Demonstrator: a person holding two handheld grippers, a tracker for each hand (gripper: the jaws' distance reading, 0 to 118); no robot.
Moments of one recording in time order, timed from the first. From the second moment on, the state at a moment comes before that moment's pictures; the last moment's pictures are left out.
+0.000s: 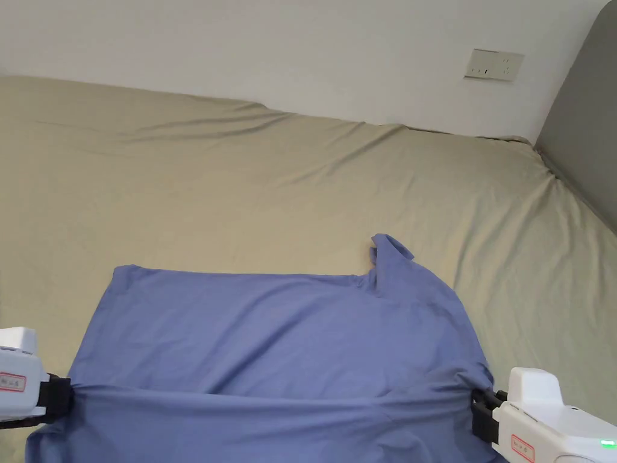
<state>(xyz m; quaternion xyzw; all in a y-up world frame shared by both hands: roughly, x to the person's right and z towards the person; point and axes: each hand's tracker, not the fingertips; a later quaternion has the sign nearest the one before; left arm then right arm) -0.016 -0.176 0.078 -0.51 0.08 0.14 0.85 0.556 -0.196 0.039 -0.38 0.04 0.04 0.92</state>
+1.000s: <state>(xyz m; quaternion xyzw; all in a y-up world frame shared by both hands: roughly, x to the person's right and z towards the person) 0.077 -0.123 0.295 -0.06 0.12 0.00 0.99 0.539 -0.124 0.228 -0.12 -0.04 0.05 0.99</state>
